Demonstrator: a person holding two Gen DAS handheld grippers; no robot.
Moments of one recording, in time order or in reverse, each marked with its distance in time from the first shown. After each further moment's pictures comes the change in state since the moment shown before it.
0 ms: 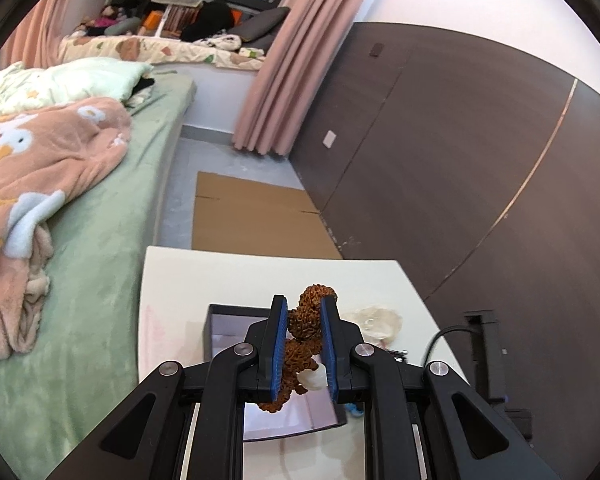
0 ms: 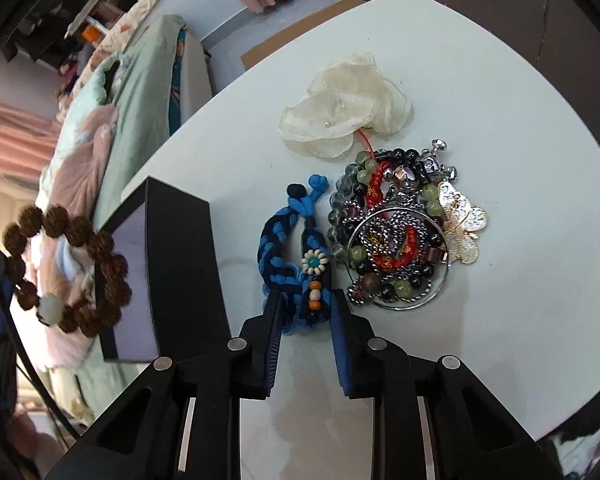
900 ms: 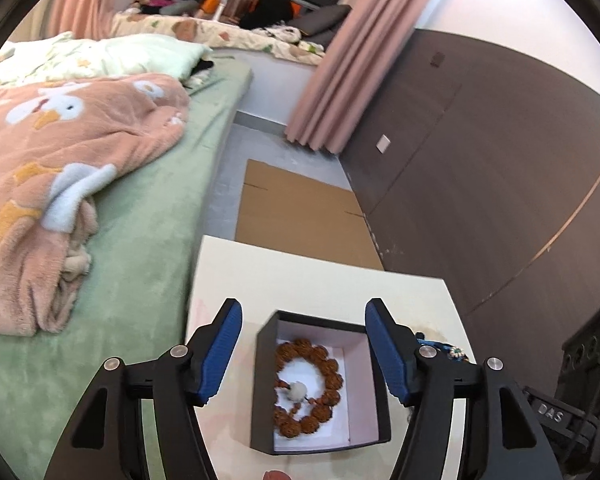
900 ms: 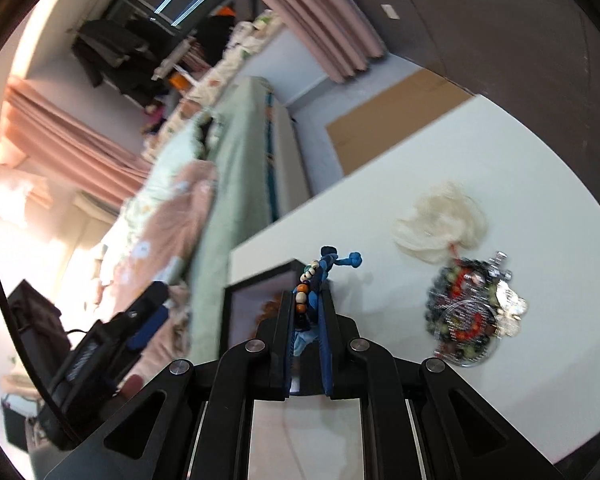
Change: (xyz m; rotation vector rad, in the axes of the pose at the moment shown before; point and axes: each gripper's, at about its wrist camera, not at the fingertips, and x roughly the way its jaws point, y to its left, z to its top) left arm 0.001 0.038 0.009 -0.141 0.005 0.142; right arm -0.070 0.037 0.008 -0.130 -0.258 0.283
